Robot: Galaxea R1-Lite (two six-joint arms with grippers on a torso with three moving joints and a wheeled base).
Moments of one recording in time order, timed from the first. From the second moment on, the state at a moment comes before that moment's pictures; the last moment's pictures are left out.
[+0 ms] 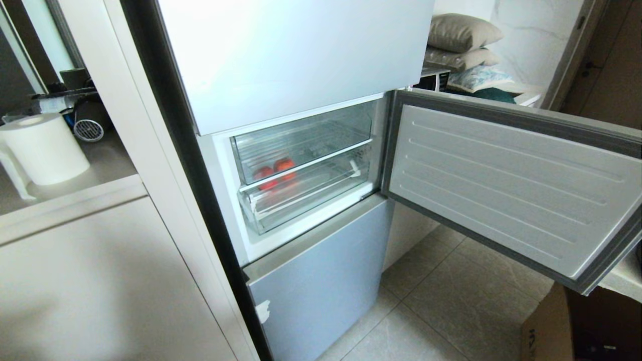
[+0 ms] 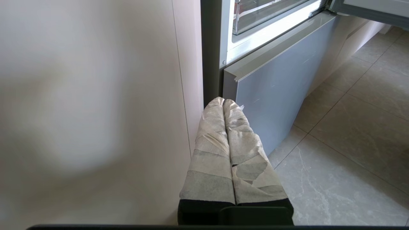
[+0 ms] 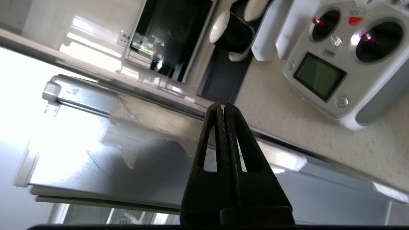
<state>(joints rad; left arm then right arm) 0.00 0.00 -0.03 0.08 0.00 0.01 -0.94 2.00 -1.16 -0.75 0.99 0.90</state>
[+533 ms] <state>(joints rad) 0.00 0.00 -0.03 0.08 0.00 0.01 -0.94 1.64 -0.80 -0.75 1.04 0.90</state>
